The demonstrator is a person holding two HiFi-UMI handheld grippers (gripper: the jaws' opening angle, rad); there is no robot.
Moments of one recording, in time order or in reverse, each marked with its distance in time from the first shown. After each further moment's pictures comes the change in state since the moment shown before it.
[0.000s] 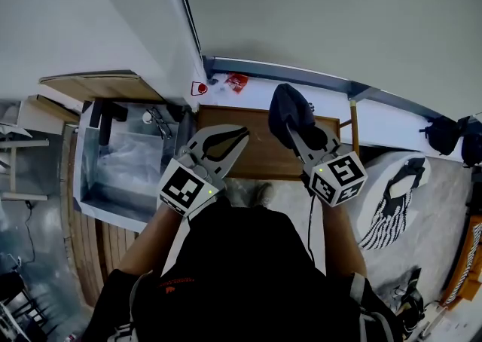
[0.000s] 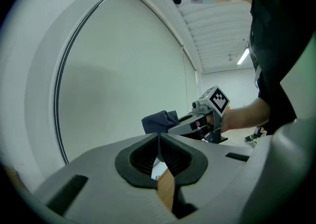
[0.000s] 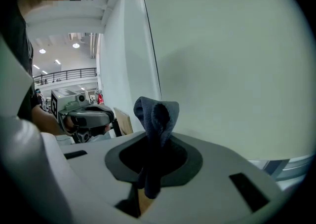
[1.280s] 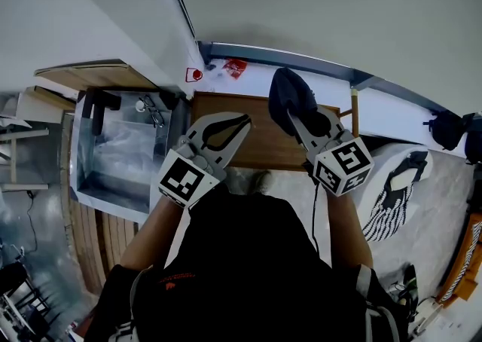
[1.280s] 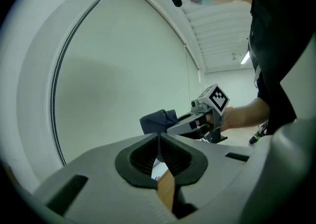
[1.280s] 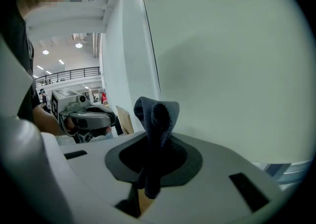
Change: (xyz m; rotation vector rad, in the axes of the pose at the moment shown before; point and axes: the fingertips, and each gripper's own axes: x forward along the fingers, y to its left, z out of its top) left arm 0.027 -0.007 -0.003 -0.077 0.022 0.047; right arm -0.003 -0.022 -0.002 -0.012 0.025 0.045
